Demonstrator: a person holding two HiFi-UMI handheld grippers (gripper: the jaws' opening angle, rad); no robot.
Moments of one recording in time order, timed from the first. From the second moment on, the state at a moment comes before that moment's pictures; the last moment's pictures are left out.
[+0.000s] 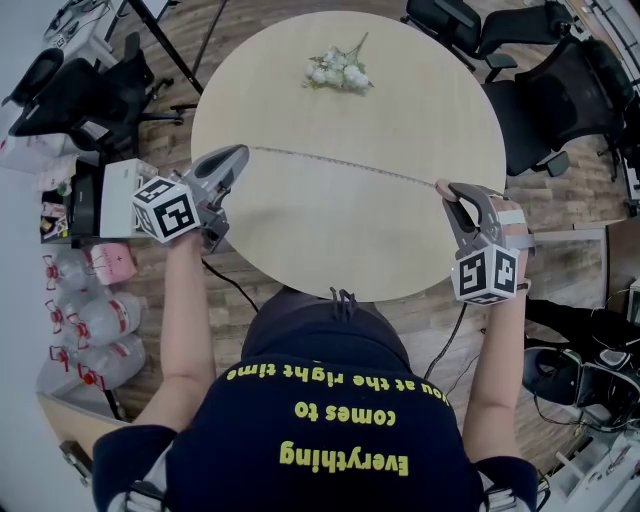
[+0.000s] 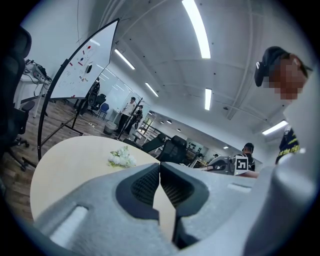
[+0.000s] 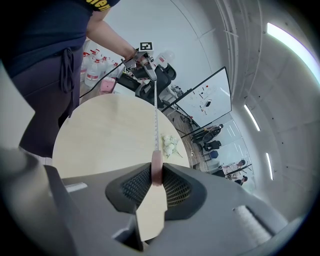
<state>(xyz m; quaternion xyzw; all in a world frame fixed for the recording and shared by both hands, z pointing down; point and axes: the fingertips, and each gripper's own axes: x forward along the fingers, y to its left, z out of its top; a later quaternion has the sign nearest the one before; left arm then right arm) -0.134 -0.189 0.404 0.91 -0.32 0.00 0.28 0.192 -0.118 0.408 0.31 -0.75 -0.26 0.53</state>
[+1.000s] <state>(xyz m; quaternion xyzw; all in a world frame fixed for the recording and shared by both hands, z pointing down) -0.127 -0.183 0.407 0.91 -0.31 0.00 0.29 0.189 -0.114 0.413 0.31 -0.75 -0.25 0.53</state>
